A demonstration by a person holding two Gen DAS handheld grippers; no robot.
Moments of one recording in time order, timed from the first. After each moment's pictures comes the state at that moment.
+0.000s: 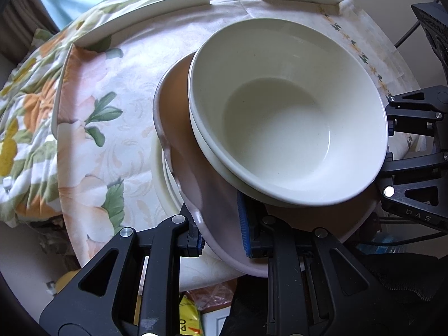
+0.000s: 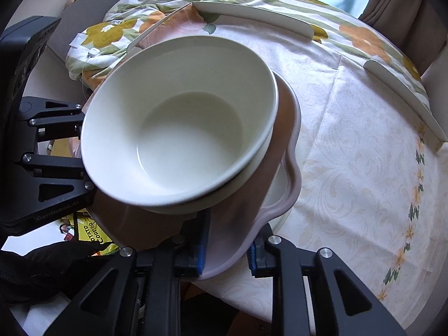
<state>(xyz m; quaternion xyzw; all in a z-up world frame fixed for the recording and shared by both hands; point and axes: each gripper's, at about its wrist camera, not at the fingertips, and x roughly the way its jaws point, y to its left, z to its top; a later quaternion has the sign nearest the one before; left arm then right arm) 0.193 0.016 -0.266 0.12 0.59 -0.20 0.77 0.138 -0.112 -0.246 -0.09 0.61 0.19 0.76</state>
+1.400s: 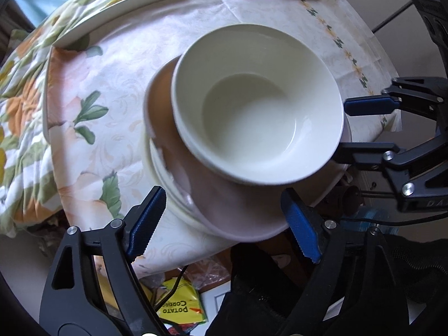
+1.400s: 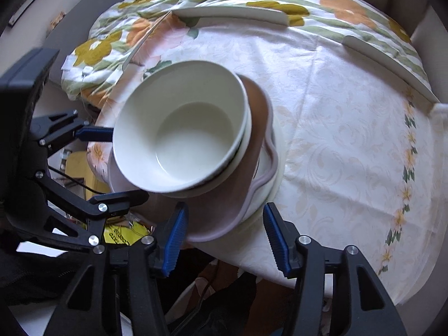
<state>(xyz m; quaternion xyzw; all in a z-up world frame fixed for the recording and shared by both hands) 0.193 0.018 -0.237 0.11 0.64 -0.25 0.72 0.135 -0.134 -0.206 -0.01 0.65 0.16 0.74</state>
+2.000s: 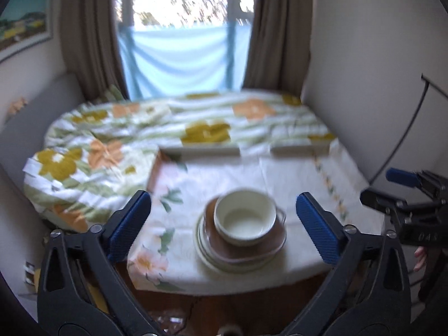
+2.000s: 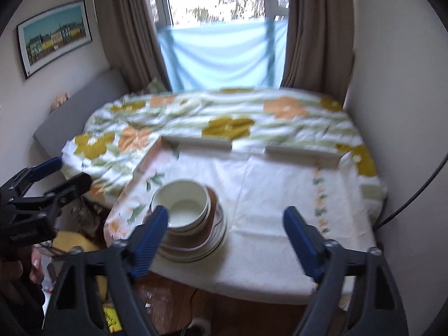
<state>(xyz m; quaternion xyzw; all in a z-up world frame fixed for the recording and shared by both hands) 0.060 0.029 -0.022 0.00 0.31 -0.08 0.95 0.017 -0.185 -0.028 0.01 0.39 0.07 0.92</state>
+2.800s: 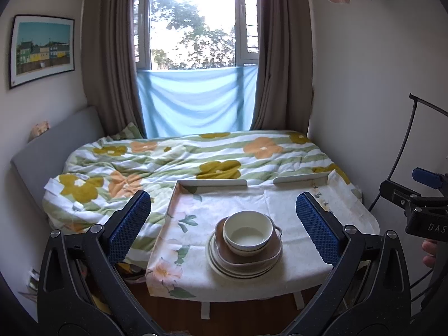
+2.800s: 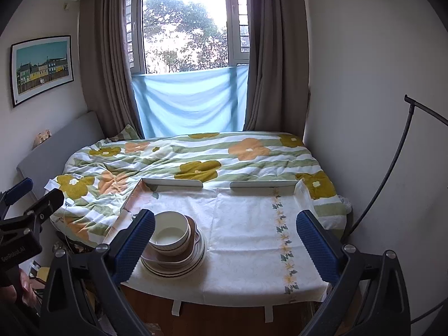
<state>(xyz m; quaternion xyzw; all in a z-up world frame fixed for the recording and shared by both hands) -0.021 0.033 0.015 0.02 0.23 -0.06 0.97 -0.062 -0.188 0.020 0.02 0.29 -0.03 0.96</state>
